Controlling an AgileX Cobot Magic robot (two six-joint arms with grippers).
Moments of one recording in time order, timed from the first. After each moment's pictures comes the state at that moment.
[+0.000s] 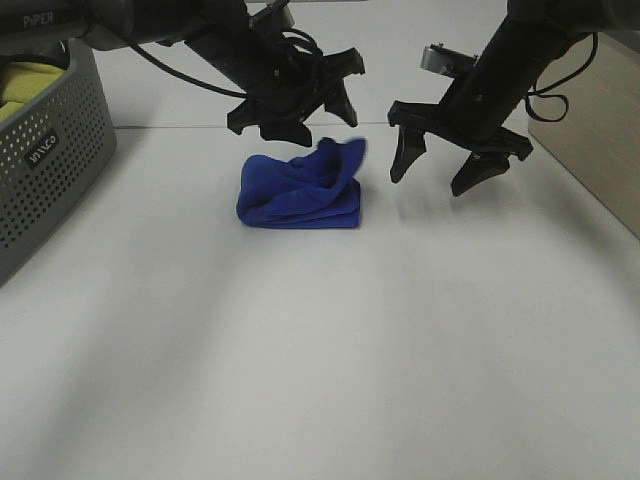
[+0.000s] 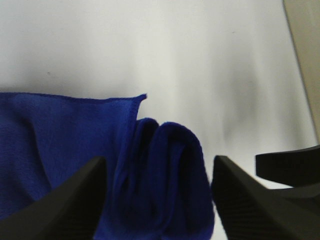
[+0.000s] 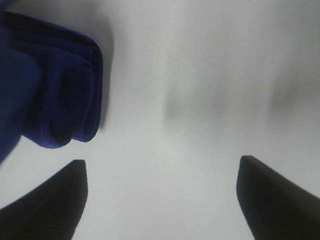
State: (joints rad) left arm -0.45 2.40 -2.08 -0.54 0.71 -0.18; right arm 0.20 2.23 -1.76 0.32 0.95 -0.02
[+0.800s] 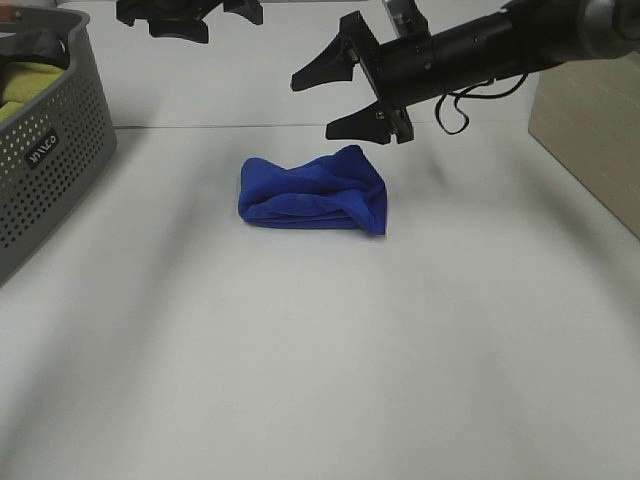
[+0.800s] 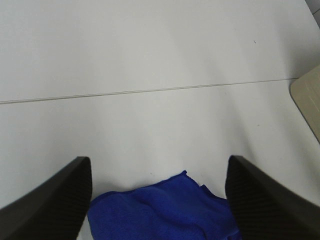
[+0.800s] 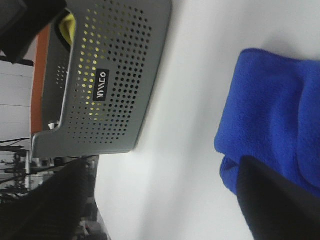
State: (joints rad) left arm -0.27 2.24 -2.09 -0.42 0.69 -0.01; right arm 0.20 2.31 -1.76 1.27 0.96 -0.60
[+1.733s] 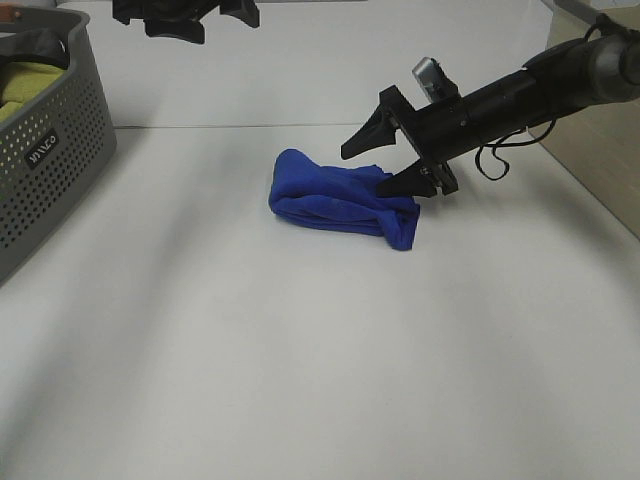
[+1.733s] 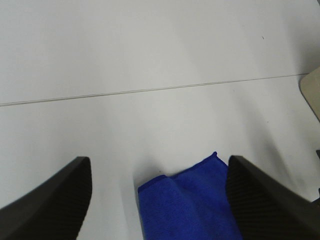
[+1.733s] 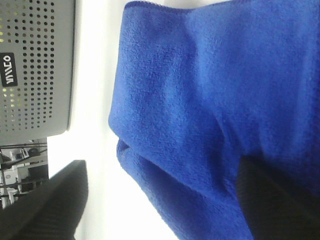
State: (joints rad) left arm -0.27 2.24 -2.09 -0.39 0.69 0.00; right arm 0.10 2.42 -1.76 1.09 1.01 -0.56
